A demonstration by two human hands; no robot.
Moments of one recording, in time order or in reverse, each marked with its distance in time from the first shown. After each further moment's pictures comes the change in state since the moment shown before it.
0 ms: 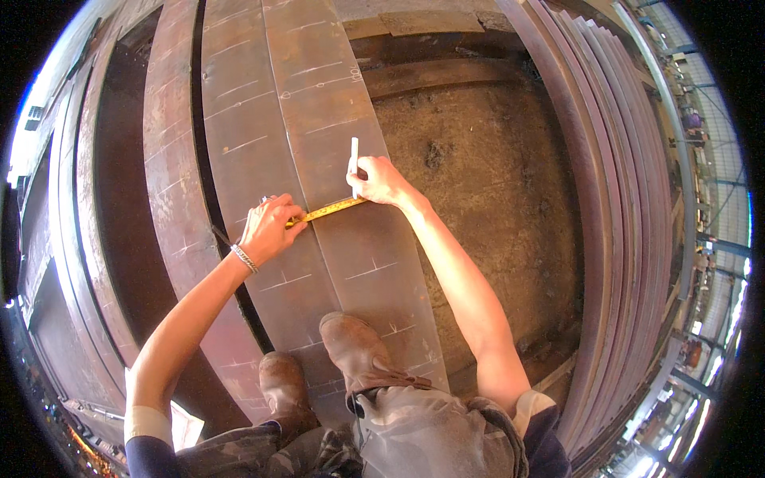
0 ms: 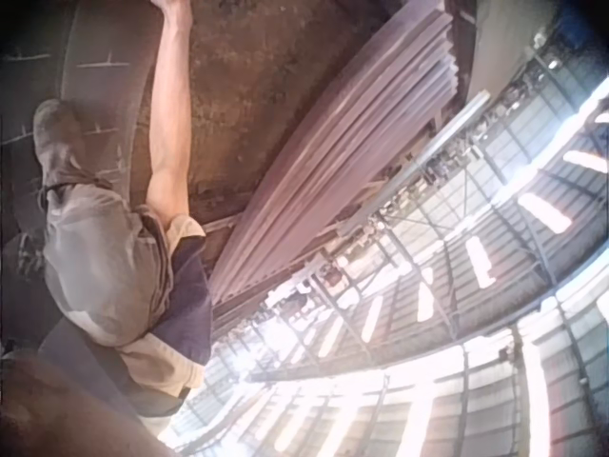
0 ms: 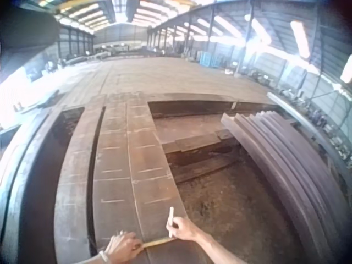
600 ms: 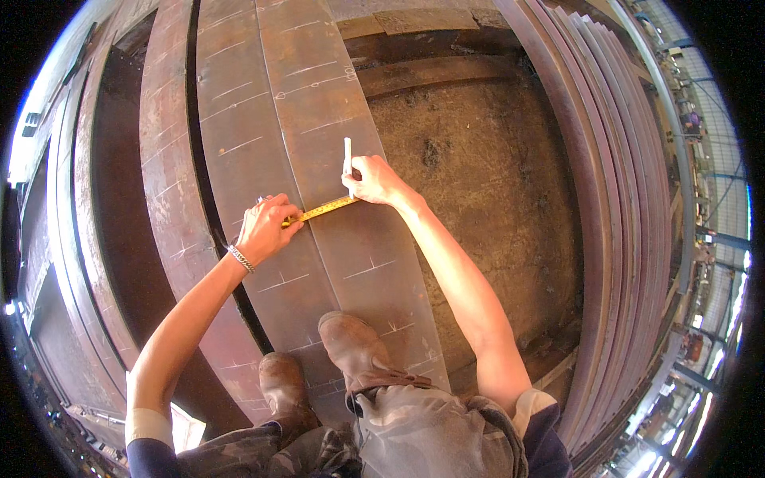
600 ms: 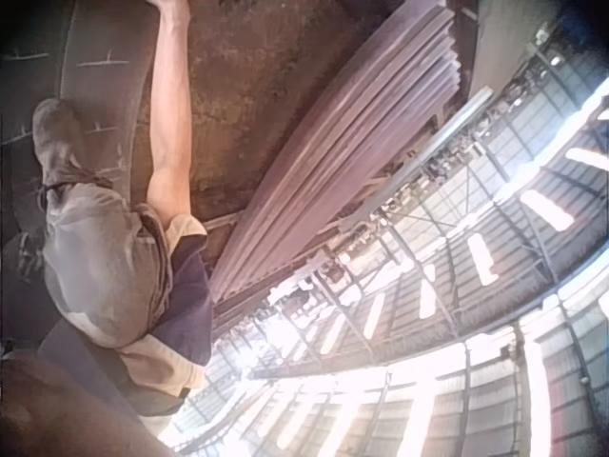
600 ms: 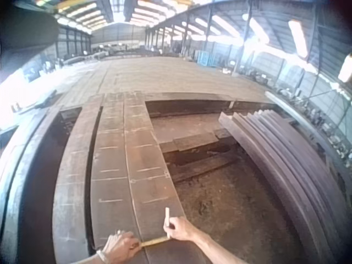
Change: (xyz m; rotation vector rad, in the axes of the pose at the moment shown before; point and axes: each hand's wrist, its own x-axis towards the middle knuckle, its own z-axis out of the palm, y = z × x) left_hand 0.005 -0.003 -0.002 0.025 0.007 0.003; right_hand 0.002 -0.013 -0.004 -0.082 0.004 -0.036
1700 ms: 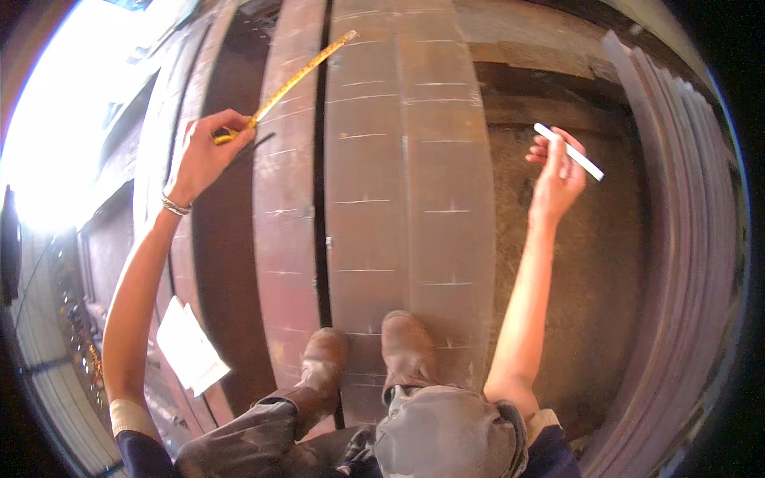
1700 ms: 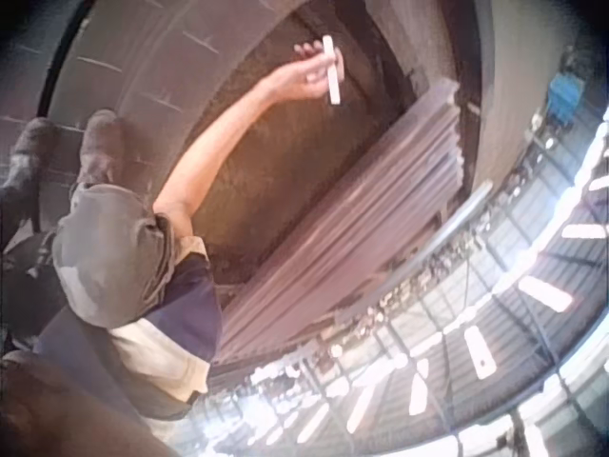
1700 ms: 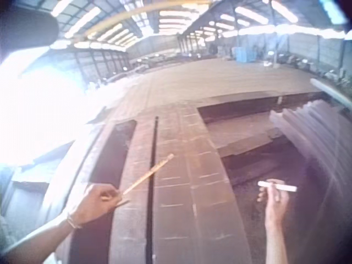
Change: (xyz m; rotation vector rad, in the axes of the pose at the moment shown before) left_hand -0.064 -0.025 -0.262 0.219 0.371 -0.289; right_hand -0.029 -0.054 -0.083 0.610 1.043 -0.417
